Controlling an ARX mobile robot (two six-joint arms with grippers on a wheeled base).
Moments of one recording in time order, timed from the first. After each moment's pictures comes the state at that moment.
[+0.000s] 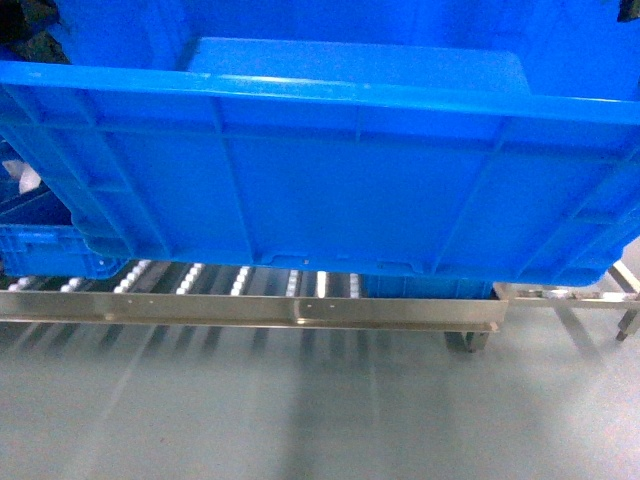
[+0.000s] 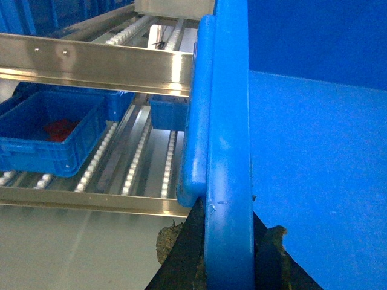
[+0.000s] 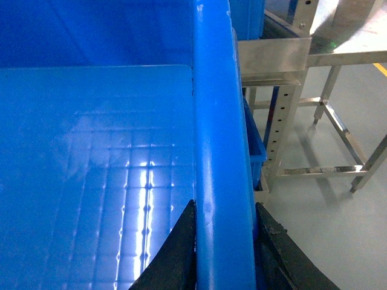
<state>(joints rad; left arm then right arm) -0.18 1.43 0.86 0.38 -0.13 -0.12 0.16 1.49 0.87 0.39 0.16 0.12</state>
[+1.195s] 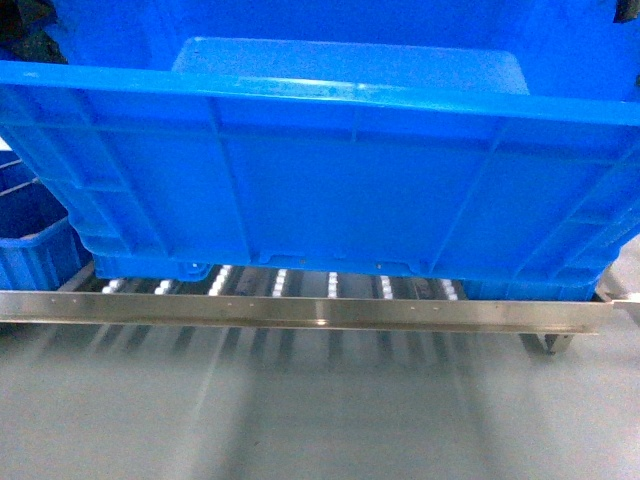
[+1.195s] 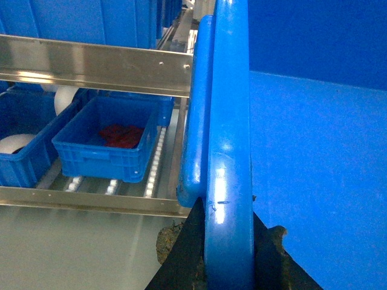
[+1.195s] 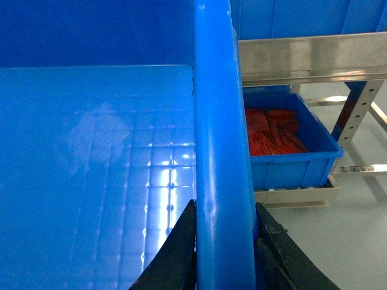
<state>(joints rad) -0.17 1.42 0.86 0.38 -0.13 -0.12 0.17 1.49 0.87 0.39 0.16 0.12</state>
